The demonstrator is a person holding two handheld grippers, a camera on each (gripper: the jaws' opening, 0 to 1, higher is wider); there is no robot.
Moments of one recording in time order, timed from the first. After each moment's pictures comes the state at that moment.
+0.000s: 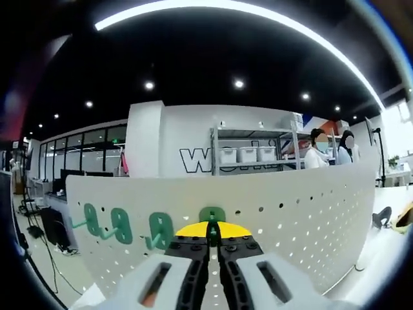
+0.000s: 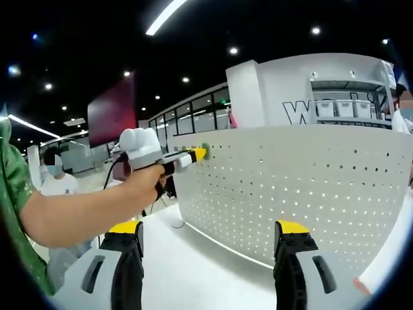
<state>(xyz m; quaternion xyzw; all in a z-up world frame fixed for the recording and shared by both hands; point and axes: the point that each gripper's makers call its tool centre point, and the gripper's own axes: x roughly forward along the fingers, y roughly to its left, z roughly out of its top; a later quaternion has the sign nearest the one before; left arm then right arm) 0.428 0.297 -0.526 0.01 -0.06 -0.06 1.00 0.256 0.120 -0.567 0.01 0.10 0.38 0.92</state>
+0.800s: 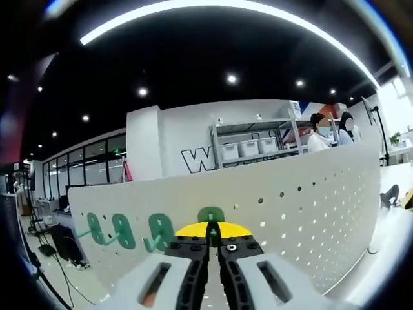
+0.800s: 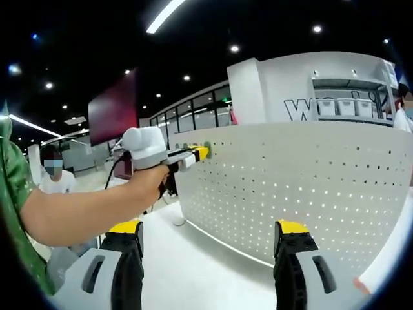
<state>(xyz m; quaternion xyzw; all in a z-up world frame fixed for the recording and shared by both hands) 0.428 0.296 -0.528 0.07 -0.06 -0.04 1.00 0.256 0.122 -0.571 0.01 0.10 0.38 0.92</state>
